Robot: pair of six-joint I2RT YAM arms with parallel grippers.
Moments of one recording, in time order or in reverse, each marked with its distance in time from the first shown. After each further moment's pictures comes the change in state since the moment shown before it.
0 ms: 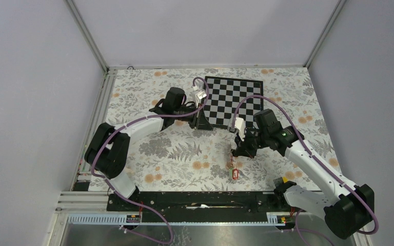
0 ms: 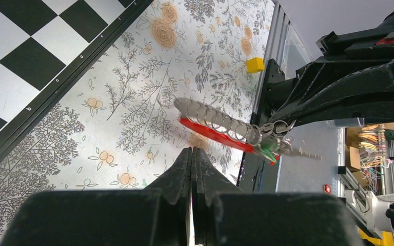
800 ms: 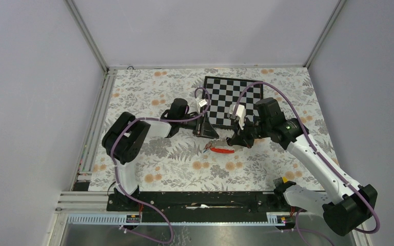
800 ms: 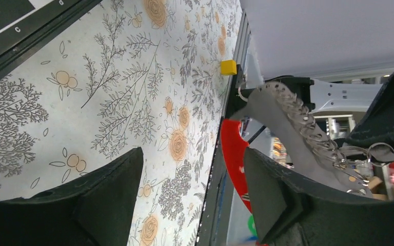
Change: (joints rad) left arm -0.001 0.212 -0.126 0.429 0.111 -0.383; right arm 0.000 0.031 0.172 0.008 -0.048 0.061
